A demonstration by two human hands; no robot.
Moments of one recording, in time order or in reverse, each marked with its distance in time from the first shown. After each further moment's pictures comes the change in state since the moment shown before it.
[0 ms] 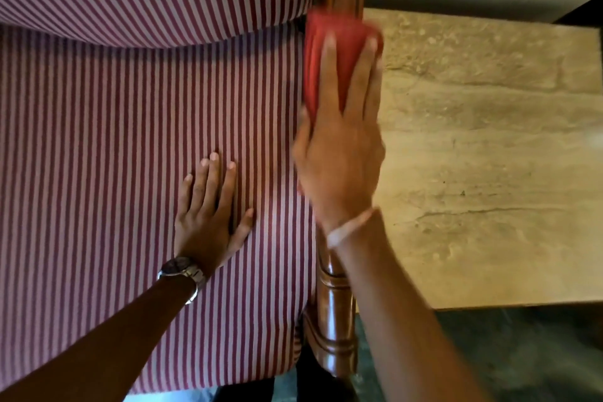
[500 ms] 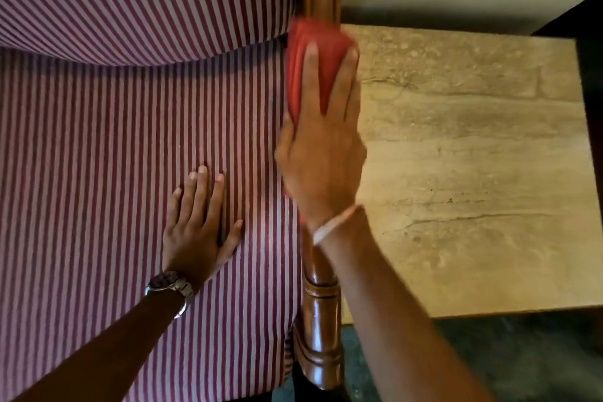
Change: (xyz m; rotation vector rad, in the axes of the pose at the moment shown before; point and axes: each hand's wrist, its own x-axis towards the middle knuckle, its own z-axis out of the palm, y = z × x) left_hand 0.000 0.004 -0.001 -0.051 0.014 -0.003; right_hand 0.012 0.003 -0.001 0.029 -0.016 0.021
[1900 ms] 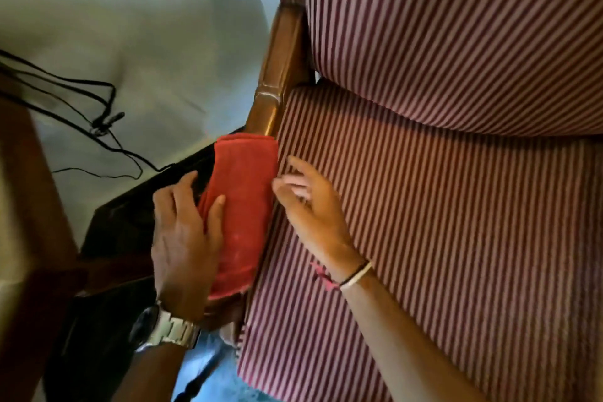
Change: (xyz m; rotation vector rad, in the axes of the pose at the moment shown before) left_hand -0.076 -0.354 -0.238 -0.301 0.126 -0.853; right_hand -0.105 -0.416 0.113 1.036 -0.727 0.010
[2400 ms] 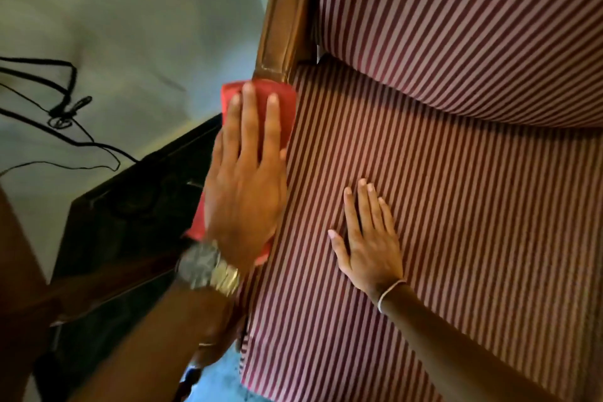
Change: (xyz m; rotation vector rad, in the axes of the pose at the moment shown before) left_hand 0.069 0.034 0.069 0.300 -0.077 0.508; right_hand 0.013 0.183 -0.053 -1.367 0.188 -0.256
